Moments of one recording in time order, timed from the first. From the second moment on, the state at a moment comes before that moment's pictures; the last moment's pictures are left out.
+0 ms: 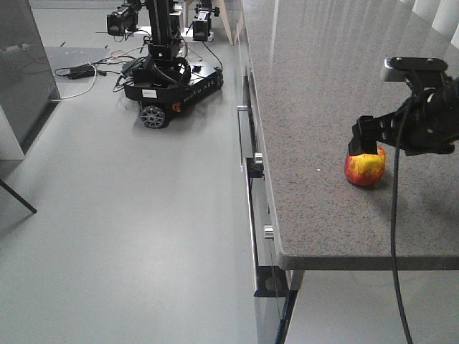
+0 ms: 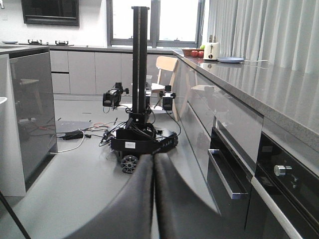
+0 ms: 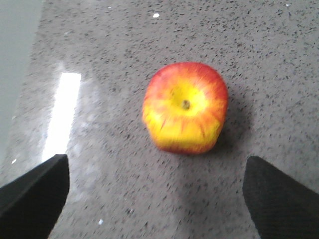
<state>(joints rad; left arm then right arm) 0.00 -0.01 0.02 -0.10 0.03 0.00 0.01 1.71 -1.43 0.13 0.84 -0.10</state>
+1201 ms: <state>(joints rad) 0.00 -0.01 0.02 -0.10 0.03 0.00 0.01 1.94 -1.62 0.09 0.93 0.03</state>
